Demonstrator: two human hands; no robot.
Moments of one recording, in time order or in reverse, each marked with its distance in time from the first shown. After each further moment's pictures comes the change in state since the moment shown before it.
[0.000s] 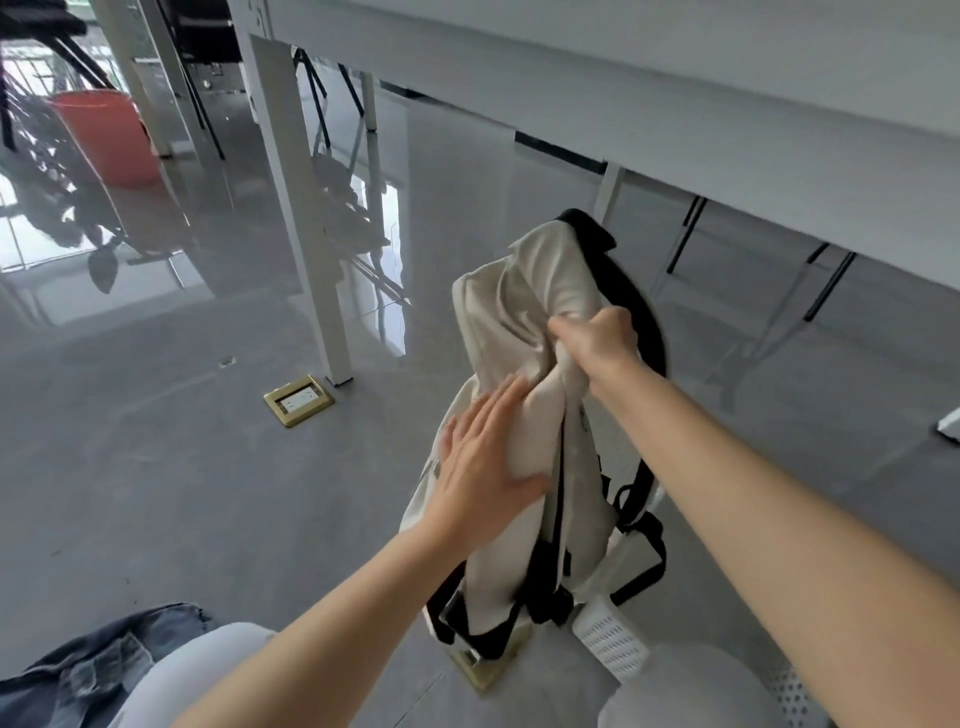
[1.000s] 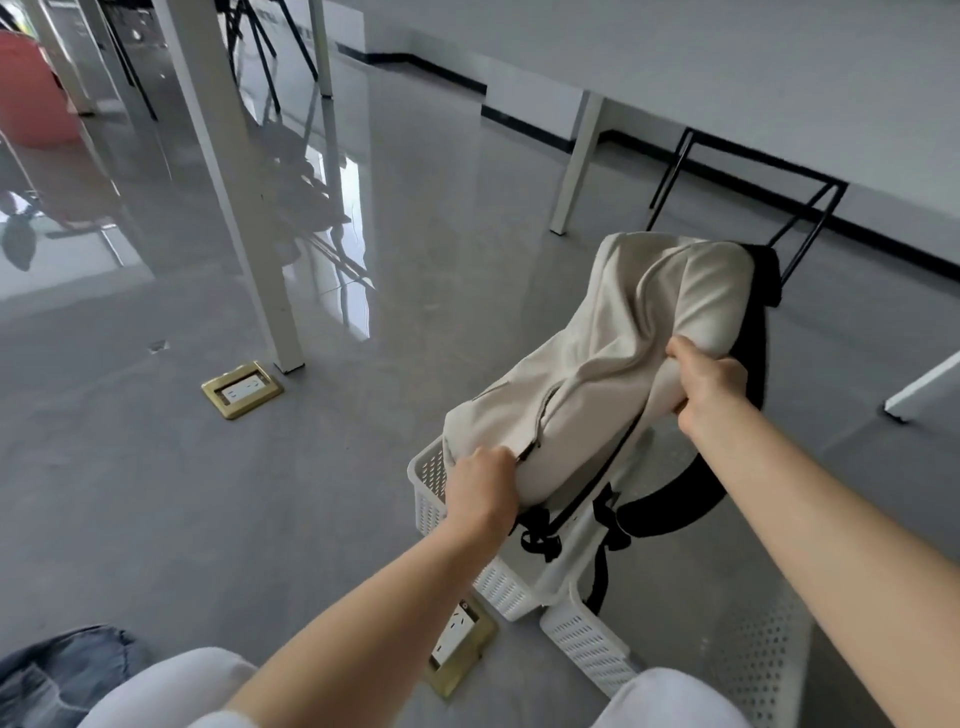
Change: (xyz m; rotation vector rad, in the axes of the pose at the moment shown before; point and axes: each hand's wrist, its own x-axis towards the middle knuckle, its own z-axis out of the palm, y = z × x) left_hand 0.034 -0.031 0.103 0.329 -0.257 -0.250; right_hand 0.051 0.094 -0.075 0.405 0.276 0.320
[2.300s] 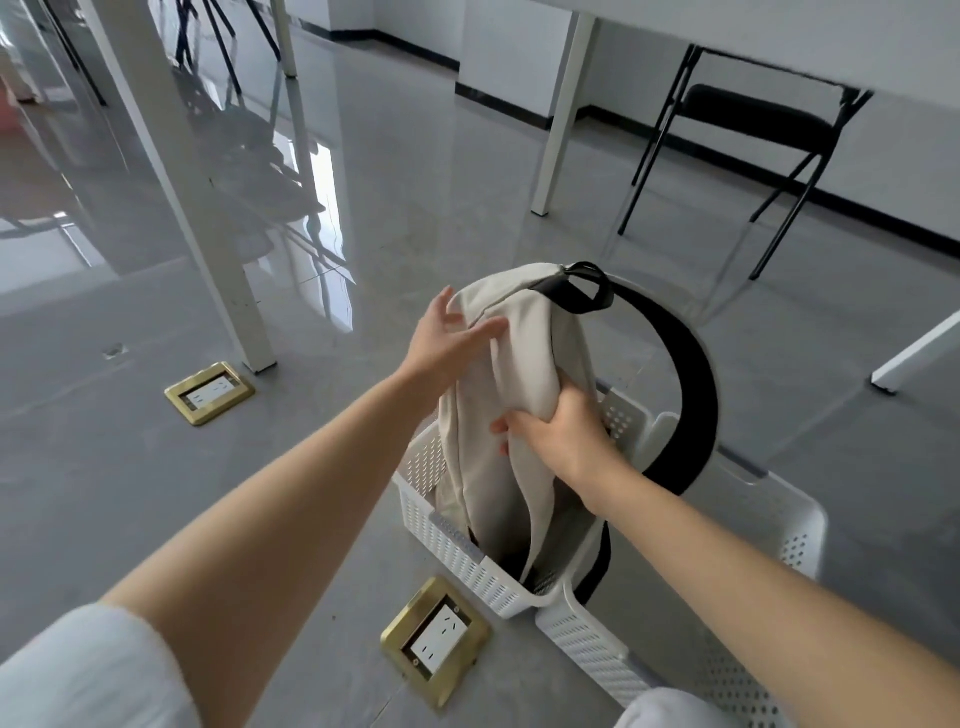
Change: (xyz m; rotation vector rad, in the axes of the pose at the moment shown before) left_hand 0.100 -0.001 -0.083 -0.992 0.024 -0.154; right_hand -0.062 0.071 0.047 -0.314 -0.614 -0.356
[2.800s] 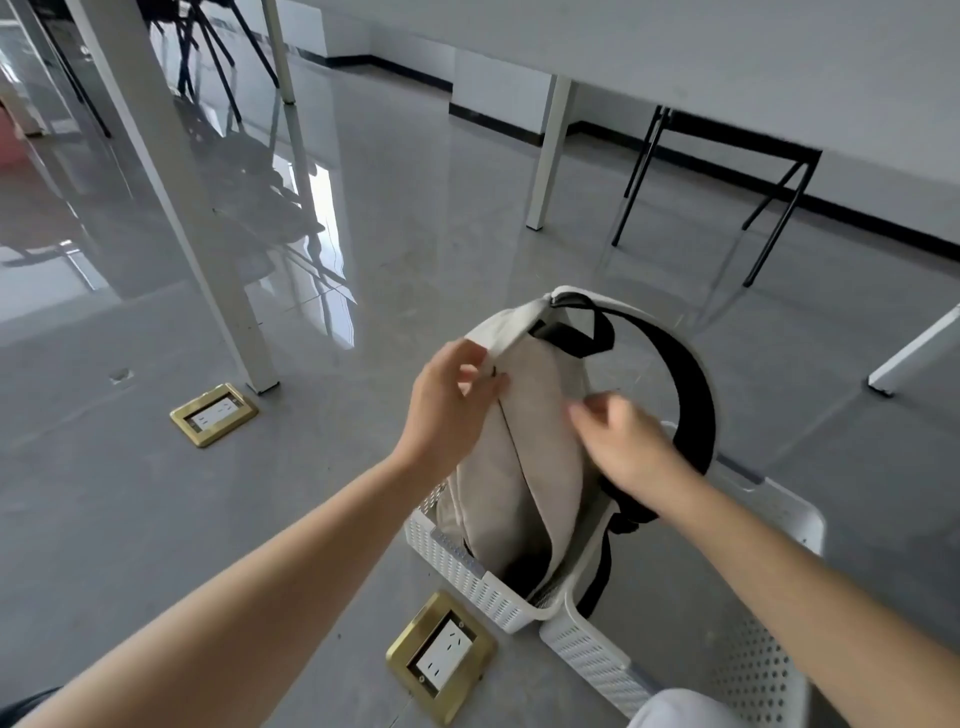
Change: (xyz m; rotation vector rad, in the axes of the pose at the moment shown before) left_hand -0.058 -0.007 0.007 0.203 0.060 0.412; right_hand -0.008 -0.003 -0.053 -0.415 0.071 0.068
